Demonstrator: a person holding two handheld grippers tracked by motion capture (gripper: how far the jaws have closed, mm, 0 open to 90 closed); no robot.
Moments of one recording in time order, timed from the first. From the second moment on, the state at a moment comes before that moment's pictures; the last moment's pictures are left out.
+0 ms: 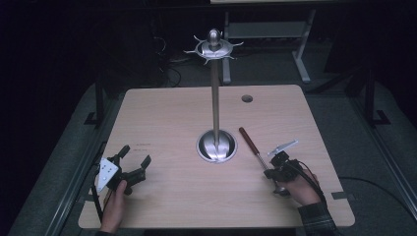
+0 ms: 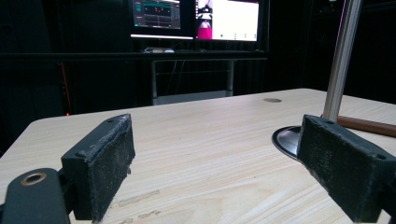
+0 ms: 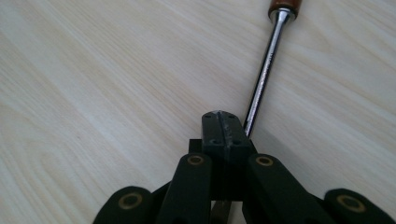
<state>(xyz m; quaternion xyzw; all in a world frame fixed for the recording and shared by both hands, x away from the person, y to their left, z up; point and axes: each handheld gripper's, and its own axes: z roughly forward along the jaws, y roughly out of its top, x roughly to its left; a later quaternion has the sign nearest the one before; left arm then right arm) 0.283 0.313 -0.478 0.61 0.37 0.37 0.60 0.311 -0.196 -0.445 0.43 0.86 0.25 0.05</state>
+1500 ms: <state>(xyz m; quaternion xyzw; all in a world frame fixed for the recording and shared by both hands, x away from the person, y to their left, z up) 0.283 0.312 -0.478 0.60 0.37 0.37 0.60 0.363 -0.204 -0.423 0.46 0.86 0.22 0.05</state>
